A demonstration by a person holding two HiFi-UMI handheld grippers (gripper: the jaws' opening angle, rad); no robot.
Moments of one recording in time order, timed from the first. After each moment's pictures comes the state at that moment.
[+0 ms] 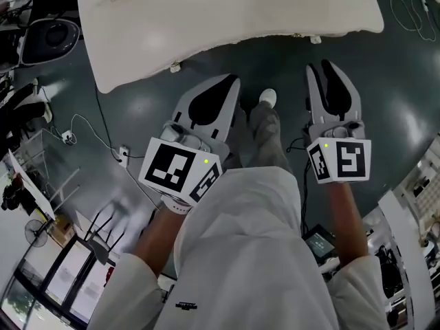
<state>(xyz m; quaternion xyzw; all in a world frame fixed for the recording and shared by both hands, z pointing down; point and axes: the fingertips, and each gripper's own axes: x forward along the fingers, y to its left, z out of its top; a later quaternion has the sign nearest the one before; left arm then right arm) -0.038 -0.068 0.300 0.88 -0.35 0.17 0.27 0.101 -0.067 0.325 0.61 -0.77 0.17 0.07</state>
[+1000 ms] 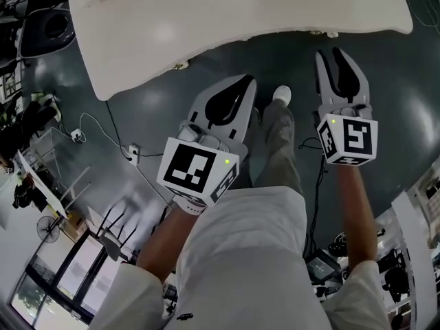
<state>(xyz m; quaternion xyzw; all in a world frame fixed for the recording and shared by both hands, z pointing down) -0.036 -0.082 0.377 0.88 -0.34 0.21 0.27 0.108 -0.104 0.434 0.62 -0.75 0.19 0.11</state>
